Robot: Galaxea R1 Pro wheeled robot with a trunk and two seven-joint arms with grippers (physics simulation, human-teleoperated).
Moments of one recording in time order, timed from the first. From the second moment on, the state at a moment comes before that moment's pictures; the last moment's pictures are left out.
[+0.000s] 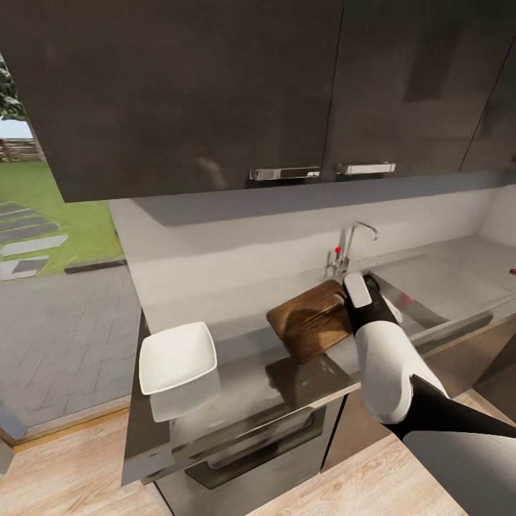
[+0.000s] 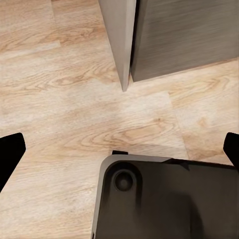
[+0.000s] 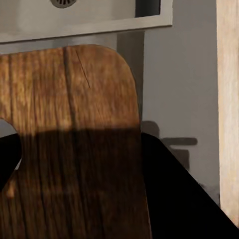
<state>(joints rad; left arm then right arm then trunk) 0.37 -0.01 0.06 -0.78 0.07 -0.39 0.00 -1.19 0.17 -0.56 -0.61 -0.43 0.35 -1.05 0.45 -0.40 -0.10</state>
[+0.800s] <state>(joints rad) 0.37 -0.01 0.06 -0.78 0.07 -0.39 0.00 -1.19 0.17 -0.55 -0.48 -0.56 0.30 -1.04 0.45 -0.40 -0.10</state>
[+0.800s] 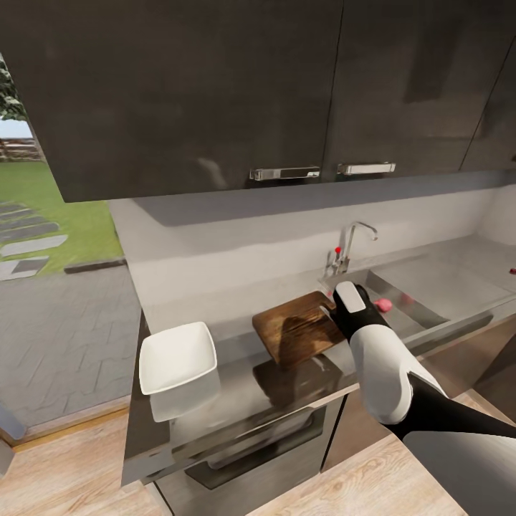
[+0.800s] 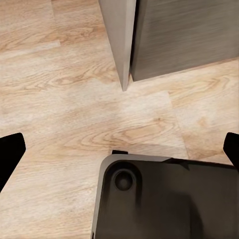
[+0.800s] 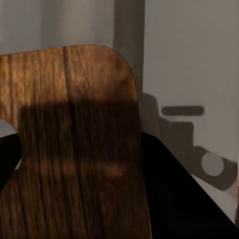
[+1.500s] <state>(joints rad) 0.37 -0.01 0.06 -0.77 0.07 -0.39 0.00 -1.19 0.17 -0.55 -0.46 -0.56 0.30 -1.05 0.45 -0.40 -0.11</state>
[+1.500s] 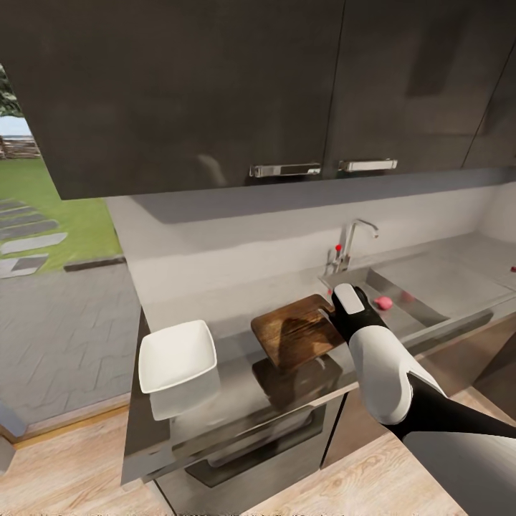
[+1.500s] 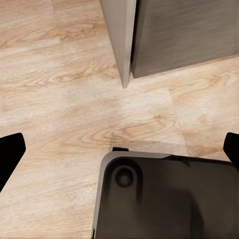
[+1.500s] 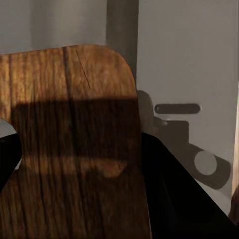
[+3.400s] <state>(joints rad) 0.37 -0.01 0.06 -0.78 0.07 -0.39 0.00 -1.19 0.17 -0.56 -0.46 -0.56 0.24 -1.05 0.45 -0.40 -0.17</state>
